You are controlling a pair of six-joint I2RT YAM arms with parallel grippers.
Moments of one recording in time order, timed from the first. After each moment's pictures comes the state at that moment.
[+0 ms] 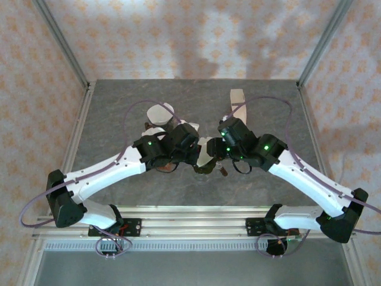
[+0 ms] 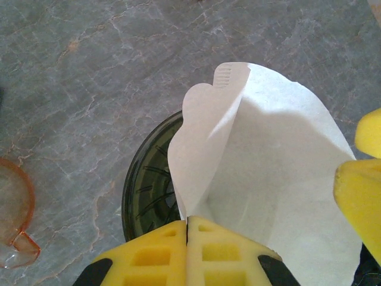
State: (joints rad) left arm -0.92 1.40 1.30 -0.77 -0.13 -0.62; right arm 0.85 1.17 1.24 -0.93 0.10 0.72
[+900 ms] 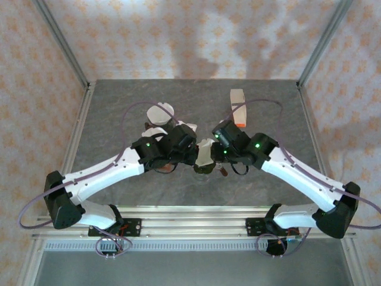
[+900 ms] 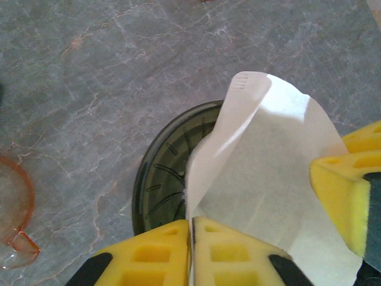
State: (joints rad) left arm -0.91 1.37 1.25 -0.74 -0.13 -0.63; right arm 0.85 1.24 1.22 -0.98 0.11 0.72
